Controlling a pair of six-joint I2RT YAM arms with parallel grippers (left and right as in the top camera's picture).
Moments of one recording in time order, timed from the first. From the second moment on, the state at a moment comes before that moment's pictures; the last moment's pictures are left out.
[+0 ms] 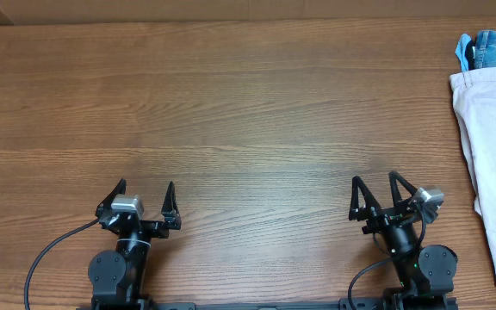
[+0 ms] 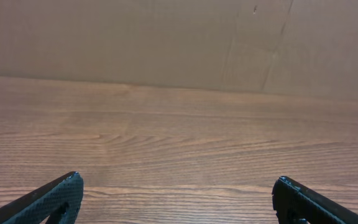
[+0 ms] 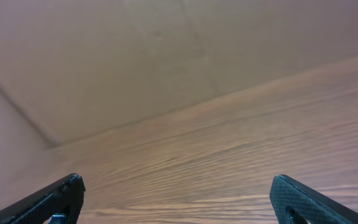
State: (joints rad) left arm 0.01 0.02 0.01 -0.07 0.11 -0.12; right arm 0.05 0.01 0.02 0.00 -0.23 0.43
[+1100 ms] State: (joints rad) left arm 0.01 0.02 0.01 -0.07 0.11 -0.12; right arm 0.05 0.54 0.53 -0.03 -0.02 0.18
